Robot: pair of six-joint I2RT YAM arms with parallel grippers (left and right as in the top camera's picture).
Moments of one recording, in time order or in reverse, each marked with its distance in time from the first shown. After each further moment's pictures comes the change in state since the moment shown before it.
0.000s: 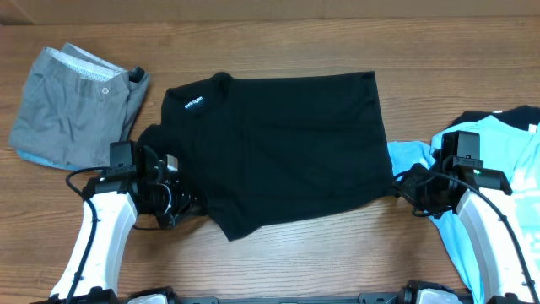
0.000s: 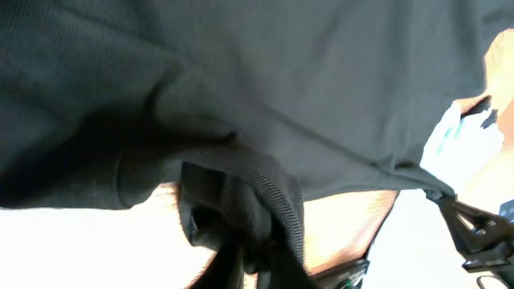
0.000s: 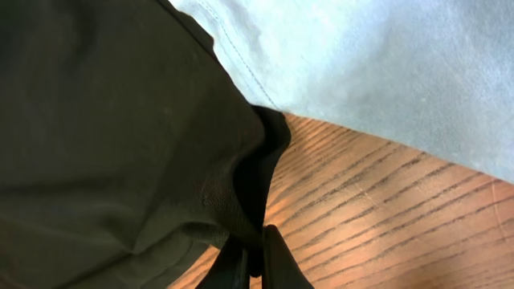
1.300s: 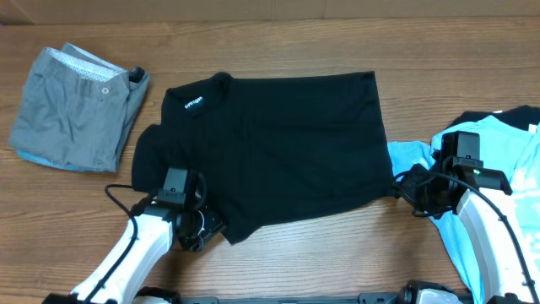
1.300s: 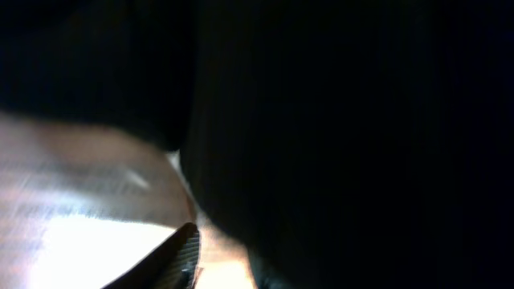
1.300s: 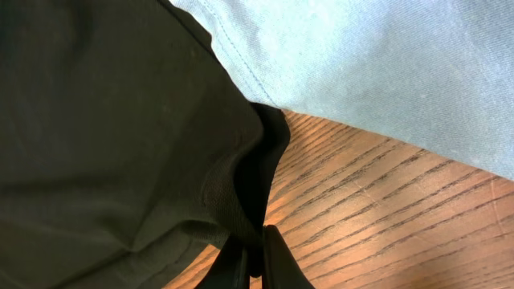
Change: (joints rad) left arm -0.343 -0.040 -0.235 0.255 -0.322 -0.395; right arm 0.000 0.000 0.000 -0.007 0.000 0.000
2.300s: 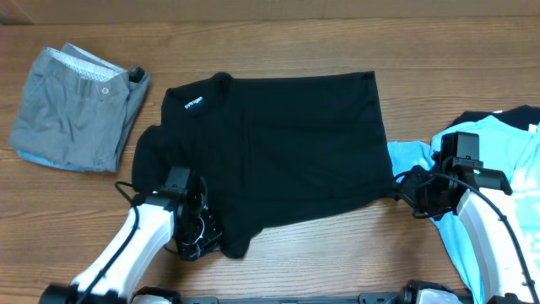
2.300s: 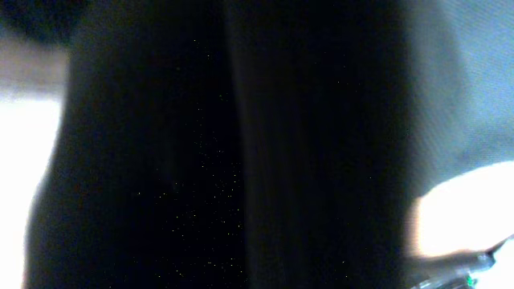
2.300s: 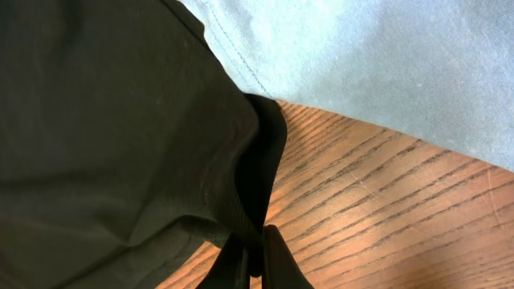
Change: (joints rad) left arm 0.000 0.038 0.072 -0.273 0.118 0.166; right arm 0.000 0.000 0.000 -0.018 0.000 0.000
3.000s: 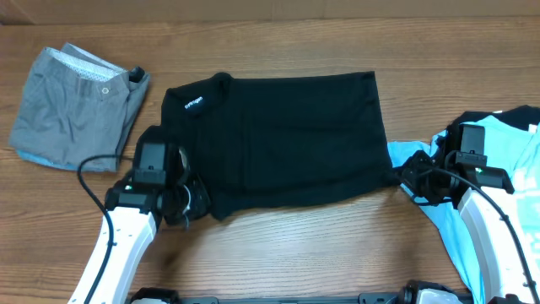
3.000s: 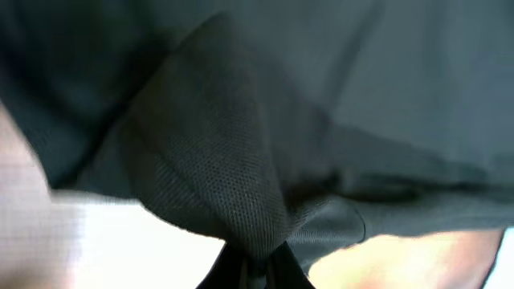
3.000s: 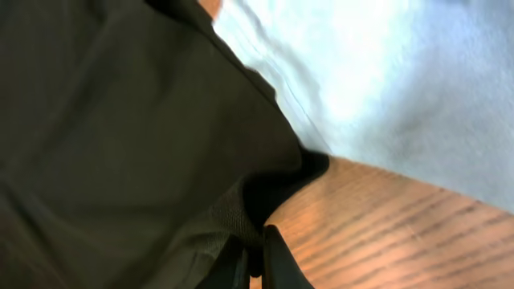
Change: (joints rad) left arm 0.085 -0.131 0.182 0.074 -0.151 0.048; right arm 0.000 0.000 0.022 0.146 -0.054 0.061
